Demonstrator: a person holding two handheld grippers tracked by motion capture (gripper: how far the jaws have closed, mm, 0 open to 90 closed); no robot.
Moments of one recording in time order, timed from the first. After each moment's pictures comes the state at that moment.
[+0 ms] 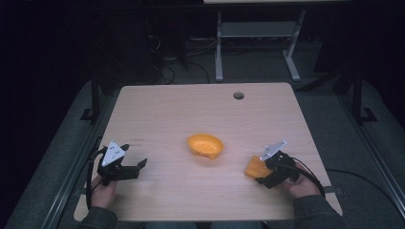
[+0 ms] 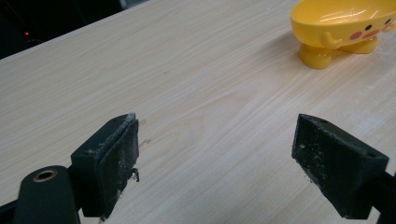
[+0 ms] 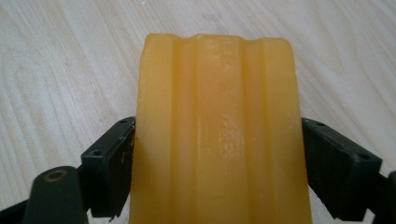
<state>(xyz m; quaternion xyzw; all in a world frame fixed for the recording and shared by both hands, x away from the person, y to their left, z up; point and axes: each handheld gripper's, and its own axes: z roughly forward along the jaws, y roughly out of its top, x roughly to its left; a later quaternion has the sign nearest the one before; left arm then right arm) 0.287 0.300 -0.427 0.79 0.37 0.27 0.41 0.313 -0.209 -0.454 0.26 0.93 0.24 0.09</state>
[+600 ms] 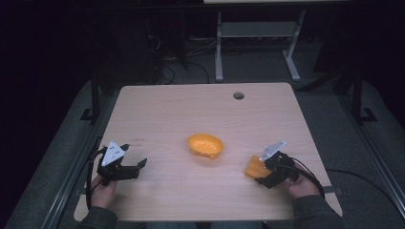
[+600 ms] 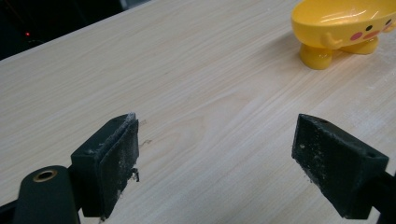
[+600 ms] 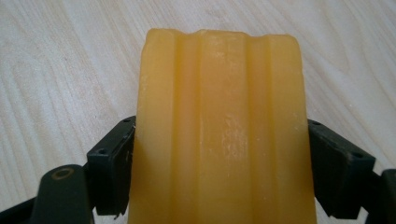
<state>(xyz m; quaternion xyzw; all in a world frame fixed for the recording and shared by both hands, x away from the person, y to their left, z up) 0.287 0.300 -0.427 0.79 0.37 0.28 0.41 0.313 -0.208 -0.454 0.25 0.93 0.24 0.09</state>
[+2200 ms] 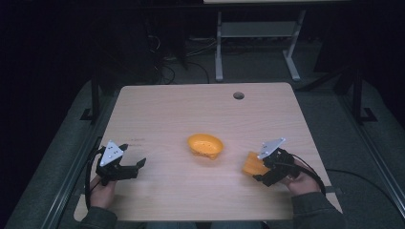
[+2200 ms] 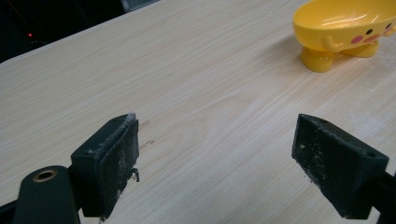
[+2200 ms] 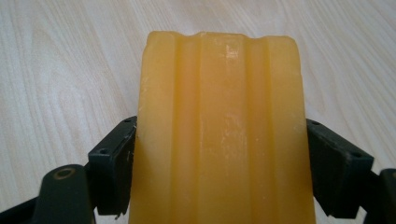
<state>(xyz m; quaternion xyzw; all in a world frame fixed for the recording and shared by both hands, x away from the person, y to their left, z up) 0.286 0.303 -0.425 0.79 0.37 0.28 0.41 0.309 -0.196 -0.424 0.21 0.94 0.25 0.11</state>
